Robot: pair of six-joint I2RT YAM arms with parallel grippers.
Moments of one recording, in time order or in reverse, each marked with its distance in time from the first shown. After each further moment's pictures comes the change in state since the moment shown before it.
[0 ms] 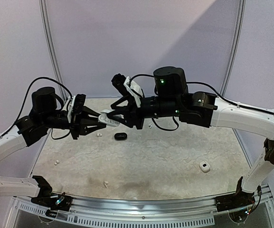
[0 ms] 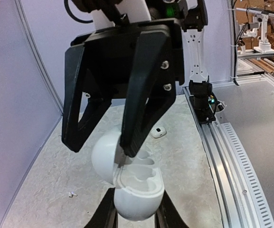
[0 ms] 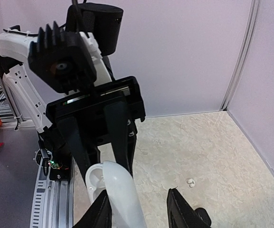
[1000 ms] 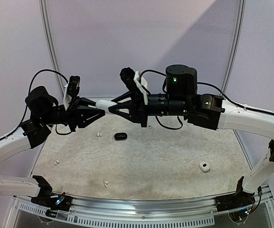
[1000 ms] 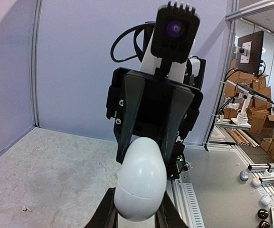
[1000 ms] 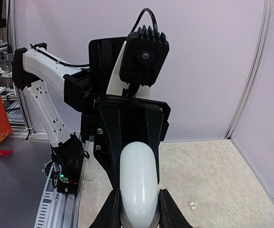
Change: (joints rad) left arm 0.009 0.028 -0.066 0.457 0.057 -0.652; right arm 0.001 -0.071 -0.084 0.152 -0.087 -0.015
